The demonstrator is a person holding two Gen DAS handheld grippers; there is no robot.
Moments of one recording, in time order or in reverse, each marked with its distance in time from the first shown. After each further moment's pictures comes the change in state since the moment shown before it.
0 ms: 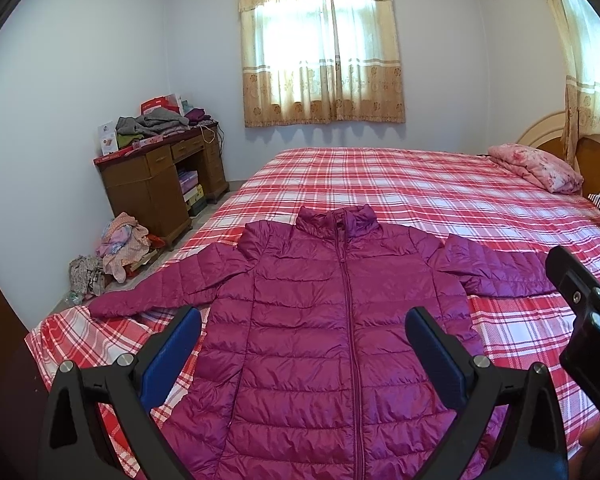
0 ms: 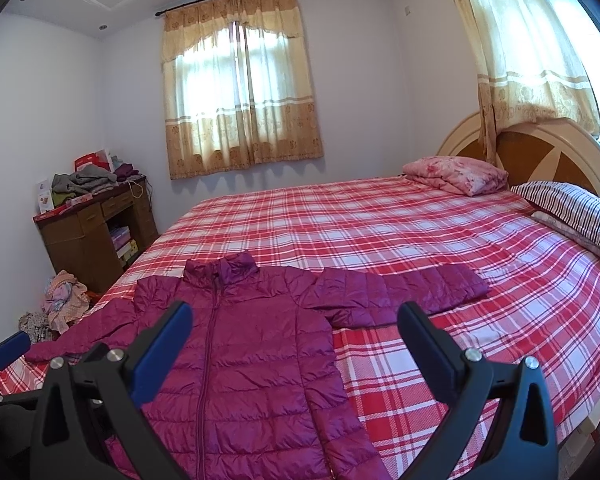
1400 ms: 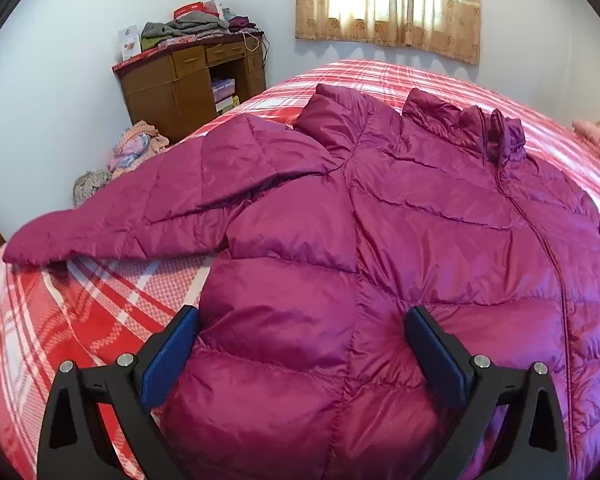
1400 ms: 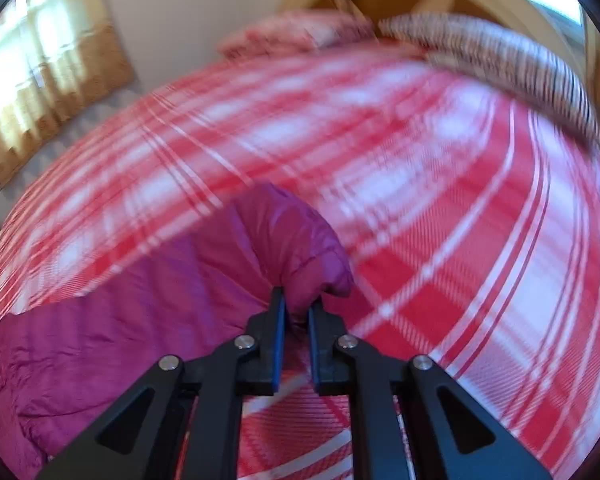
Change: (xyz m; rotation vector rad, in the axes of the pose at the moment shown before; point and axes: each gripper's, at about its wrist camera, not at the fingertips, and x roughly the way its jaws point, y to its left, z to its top) left arm 0.280 0.097 -0.064 -0.158 0.281 0.109; right arm 0.295 -0.303 -0.062 0.416 0.422 -0.388
